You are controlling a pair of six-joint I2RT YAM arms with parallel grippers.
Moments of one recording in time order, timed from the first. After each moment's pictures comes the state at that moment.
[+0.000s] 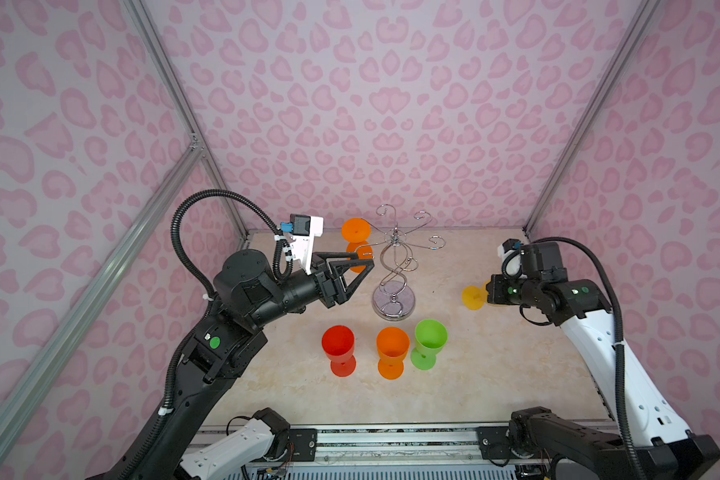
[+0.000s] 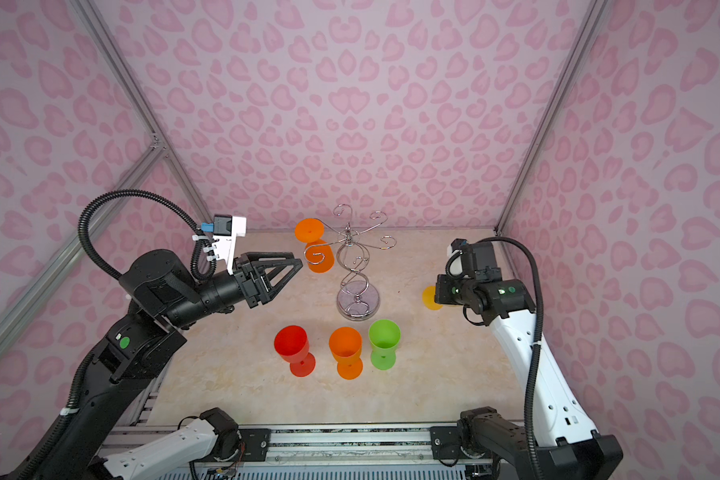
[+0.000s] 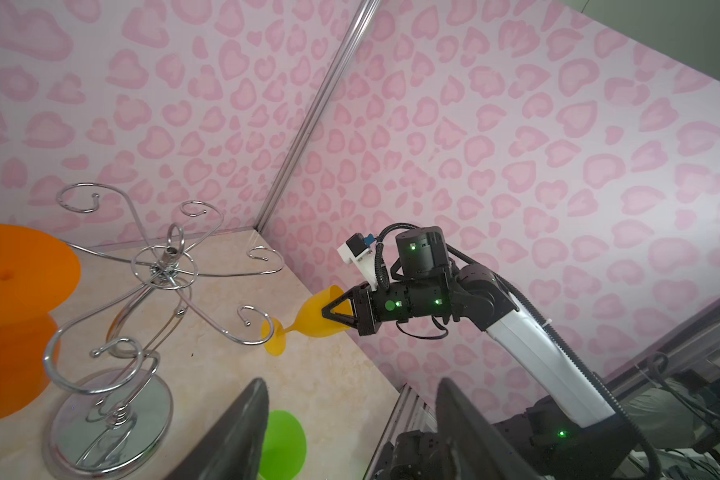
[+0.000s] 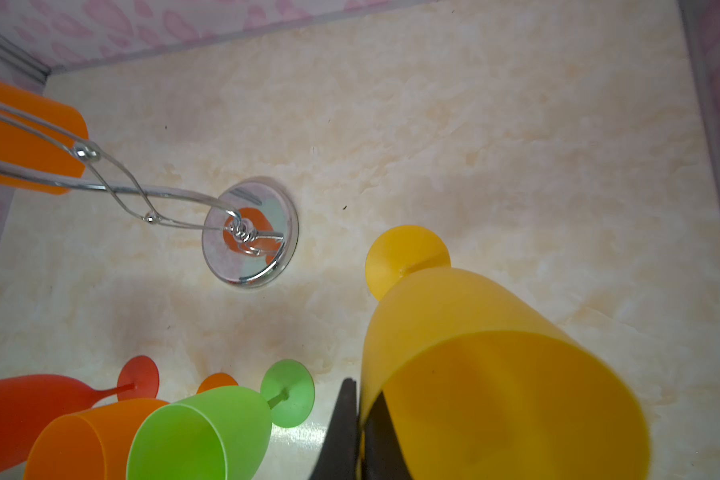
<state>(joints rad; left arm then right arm) -0.59 0.96 1.37 -0.43 0.44 -0.56 0.22 1.19 1.26 -1.00 -0.09 0.23</state>
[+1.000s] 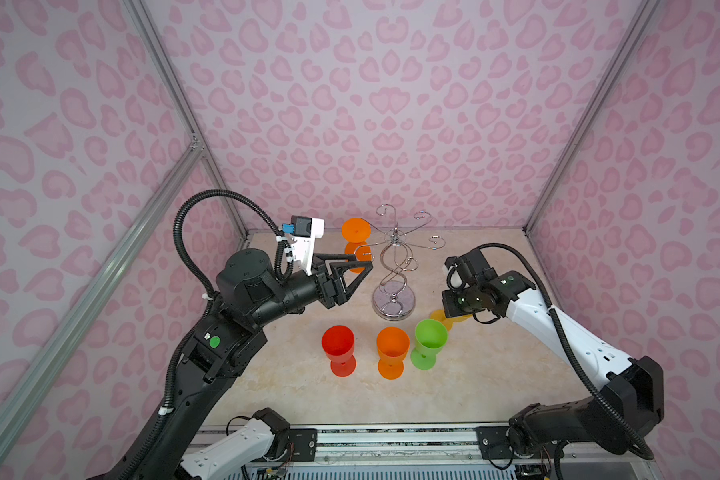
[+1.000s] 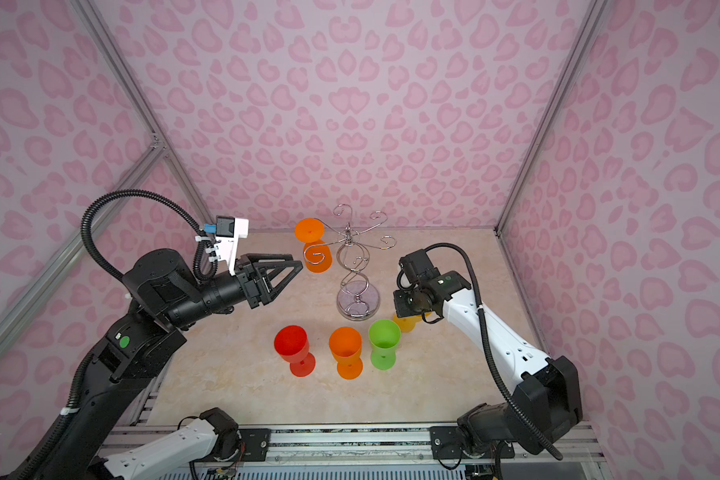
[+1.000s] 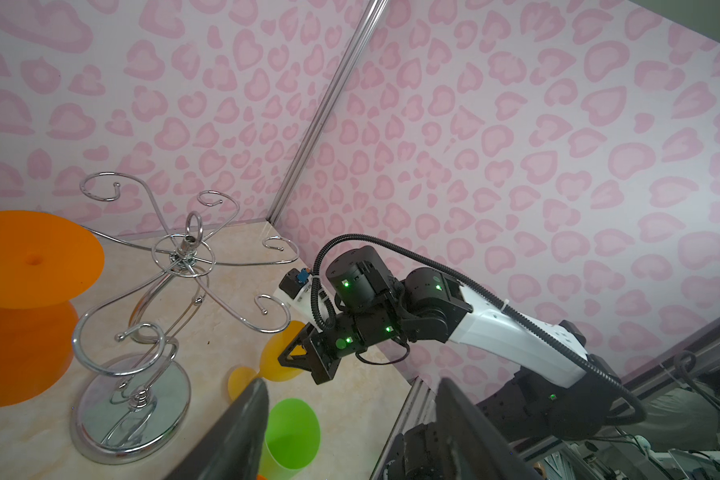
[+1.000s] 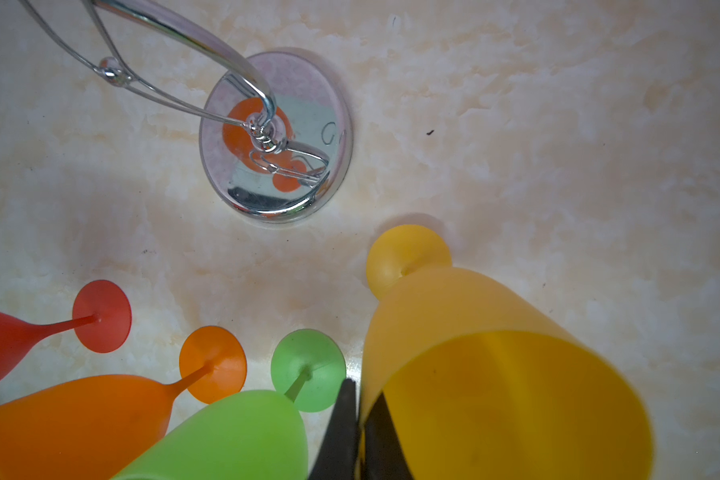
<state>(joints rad) -0.58 0.96 1.37 -0.46 0.44 -0.54 0.48 1.40 1.22 -0.91 -0.03 0.29</state>
